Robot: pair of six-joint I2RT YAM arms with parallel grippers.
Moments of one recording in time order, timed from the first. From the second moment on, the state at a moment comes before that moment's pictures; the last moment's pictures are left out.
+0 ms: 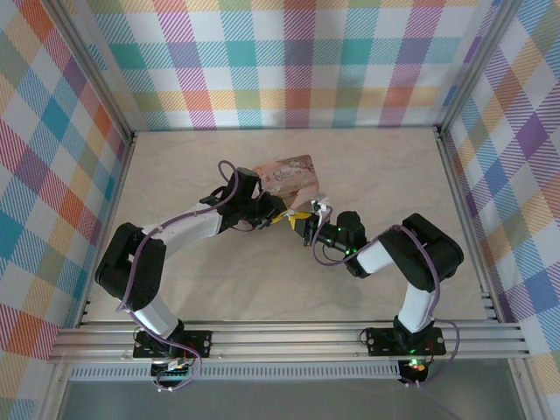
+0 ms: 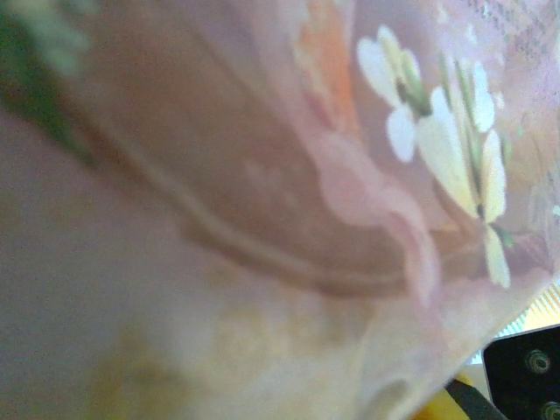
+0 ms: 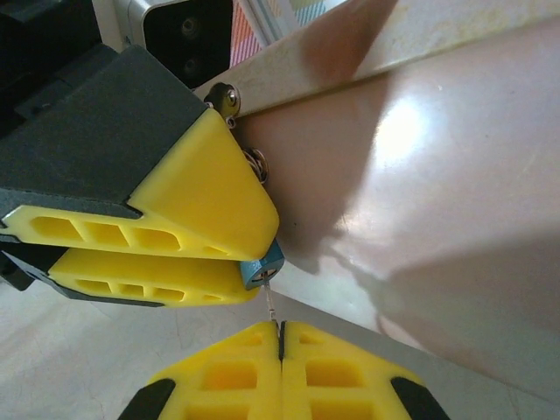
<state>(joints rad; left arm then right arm) -0.56 1.65 1.05 -0.16 0.41 -1.12 0.60 1.80 0.48 1.16 -0.39 0.40</state>
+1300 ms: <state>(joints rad) -0.56 1.63 1.05 -0.20 0.43 -1.01 0.56 1.82 0.50 1.17 -0.51 0.46</state>
